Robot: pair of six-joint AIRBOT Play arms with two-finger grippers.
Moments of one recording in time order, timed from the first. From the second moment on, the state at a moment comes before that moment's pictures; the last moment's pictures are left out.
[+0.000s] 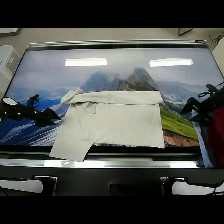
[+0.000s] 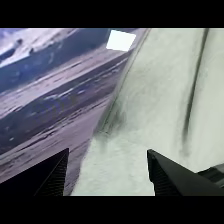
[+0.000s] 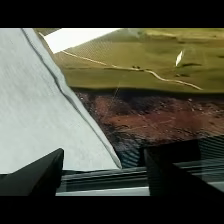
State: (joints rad) left arm 0.35 -1.63 1.11 0.93 -1.34 -1.23; right arm -0.42 -1.52 1.44 -1.28 1.65 1.63
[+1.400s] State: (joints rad) left arm 0.25 -1.58 1.11 0.90 -1.38 -1.16; right arm -0.42 -1.35 0.67 -0.99 1.28 1.47
